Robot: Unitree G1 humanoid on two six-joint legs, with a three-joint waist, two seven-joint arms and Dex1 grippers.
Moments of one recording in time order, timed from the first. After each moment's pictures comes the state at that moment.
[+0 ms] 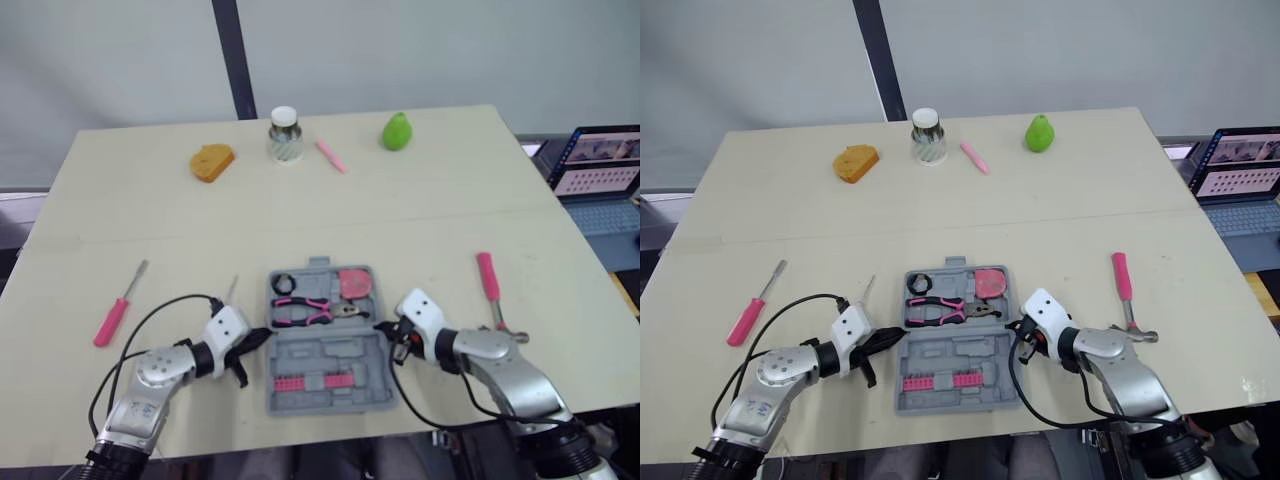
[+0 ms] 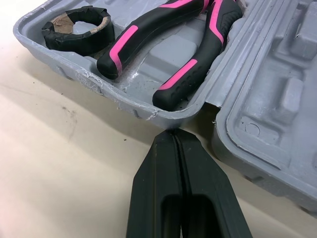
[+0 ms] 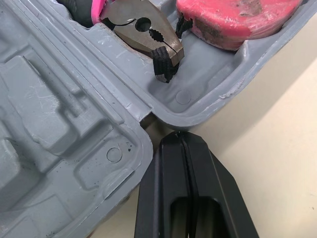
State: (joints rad) left arm -0.01 0.52 -0.08 0.01 -0.12 0.09 -0.71; right arm -0.13 -0.52 0.19 -0.22 0.12 0.59 0.72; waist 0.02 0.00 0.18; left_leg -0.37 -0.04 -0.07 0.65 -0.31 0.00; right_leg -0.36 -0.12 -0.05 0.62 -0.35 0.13
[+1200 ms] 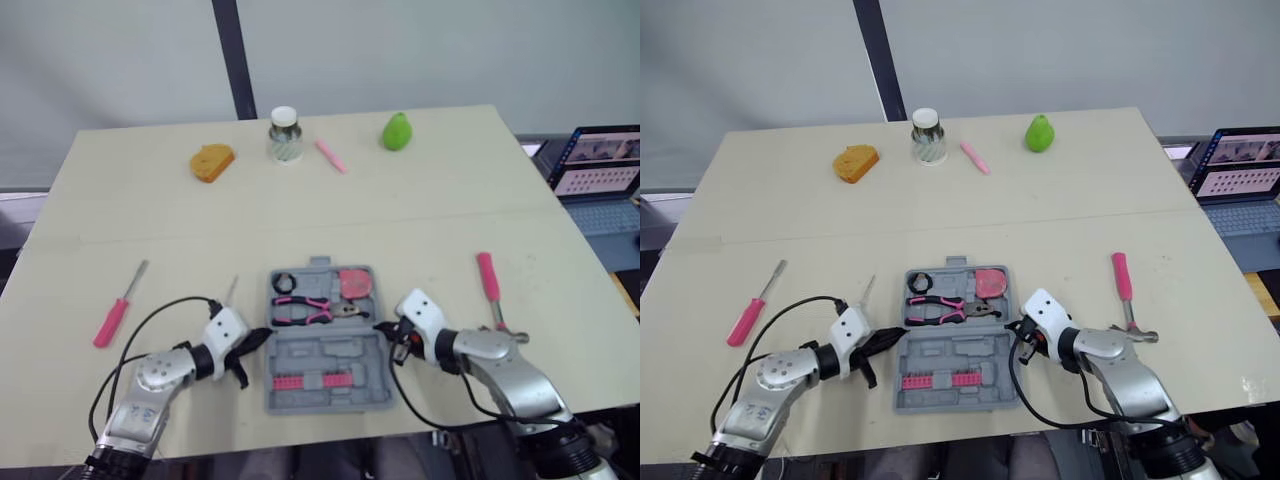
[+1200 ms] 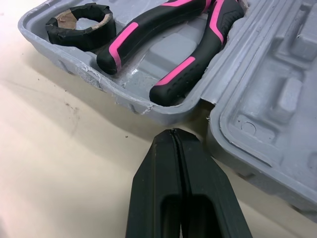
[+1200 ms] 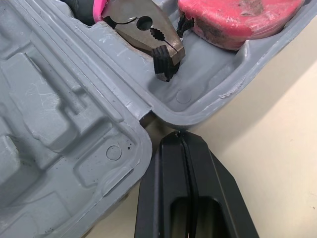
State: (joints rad) left arm 0.03 0.52 -0.07 -0.02 -0.12 0.10 -0.69; right arm -0.13 -0.52 0.19 -0.22 0.12 0.59 0.72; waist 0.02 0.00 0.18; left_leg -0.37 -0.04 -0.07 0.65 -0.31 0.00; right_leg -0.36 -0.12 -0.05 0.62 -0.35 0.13
